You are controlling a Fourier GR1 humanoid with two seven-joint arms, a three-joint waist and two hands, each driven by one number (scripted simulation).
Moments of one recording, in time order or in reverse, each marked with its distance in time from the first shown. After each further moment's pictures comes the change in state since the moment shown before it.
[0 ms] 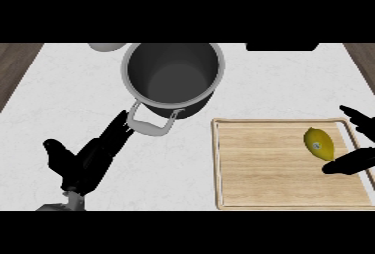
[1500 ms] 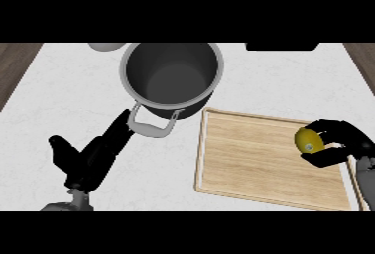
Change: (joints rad) left arm -0.004 -0.100 0.075 0.001 -0.086 -0.068 0.048; right arm -0.057 0.208 -0.087 0.241 0.240 0.050 -0.260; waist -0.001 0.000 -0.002
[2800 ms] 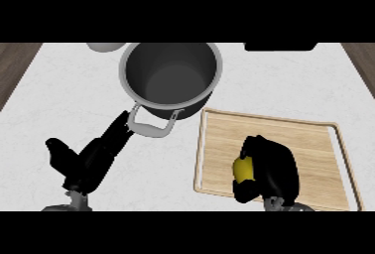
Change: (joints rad) left arm 0.016 -0.016 0.025 -0.003 -0.012 -0.034 -0.006; right arm 0.095 0.277 0.589 -0.515 0.691 -0.137 0.424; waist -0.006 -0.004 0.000
